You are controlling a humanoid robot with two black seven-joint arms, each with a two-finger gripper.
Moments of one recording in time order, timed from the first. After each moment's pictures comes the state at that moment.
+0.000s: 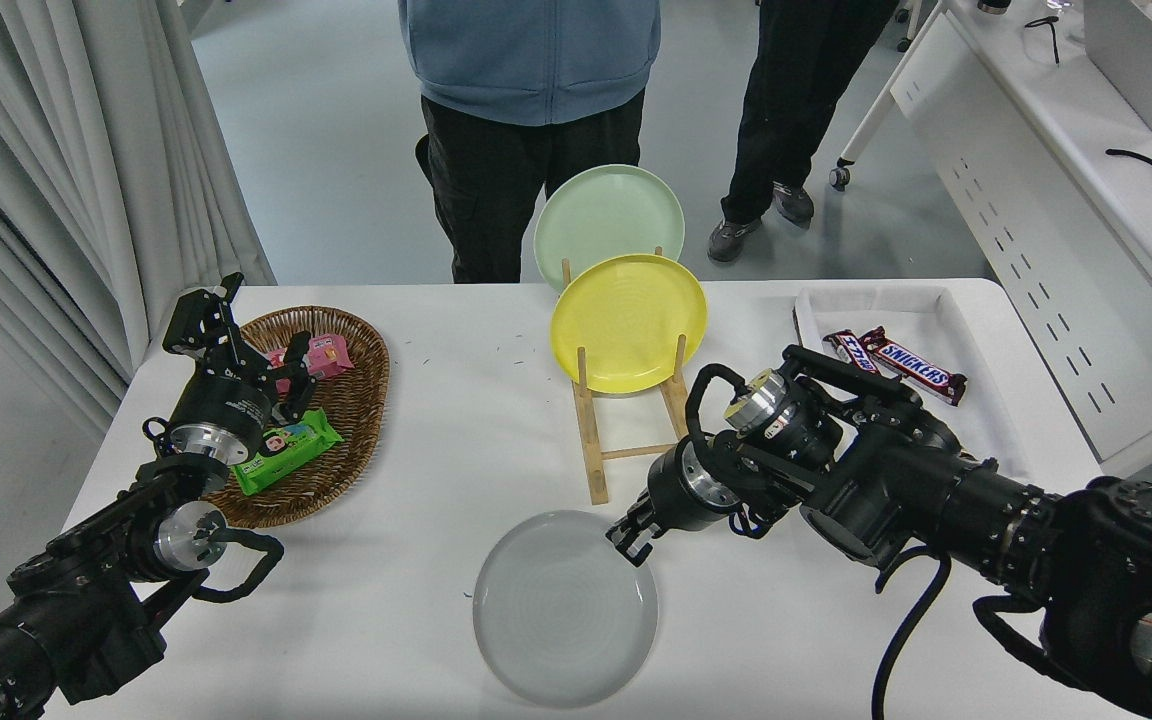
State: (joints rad) left arm -0.56 0.37 -0.74 -0.69 0.13 -0.23 -0.64; right arm 1.03 0.00 0.26 0.72 0.86 -0.79 -0.49
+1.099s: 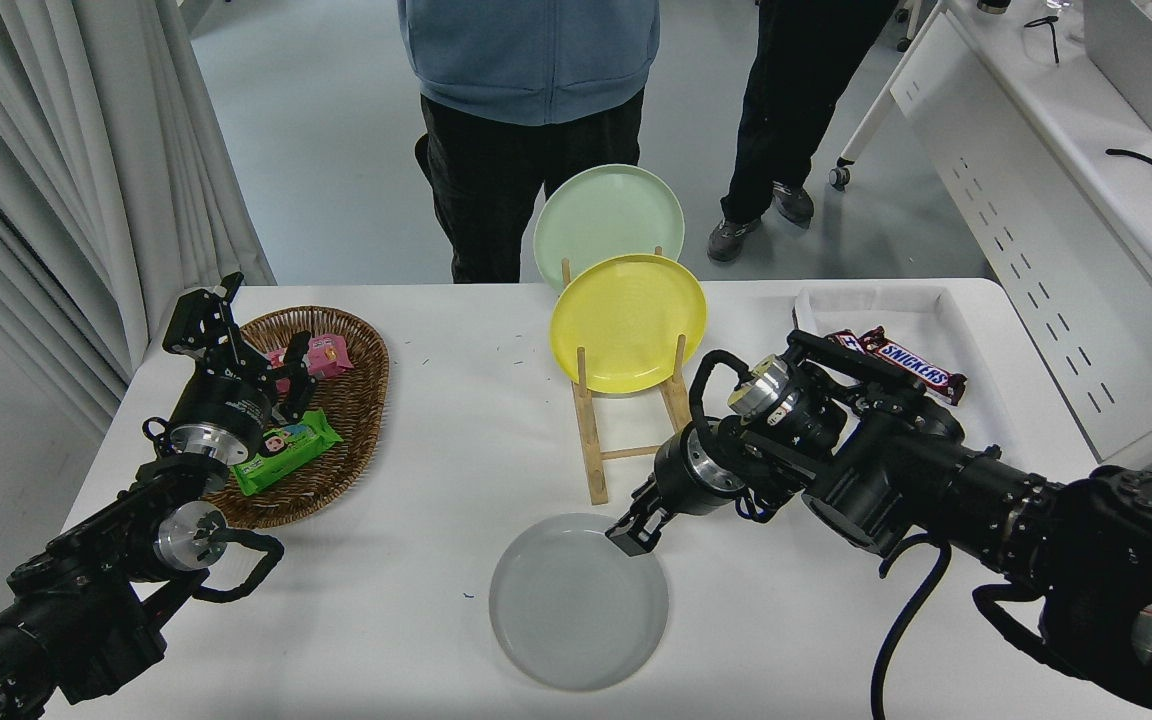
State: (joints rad) left arm -0.56 0.37 -0.74 -0.69 0.13 -0.23 -0.64; right arm 1.05 0.00 0.26 0.76 0.83 -0.79 -0.50
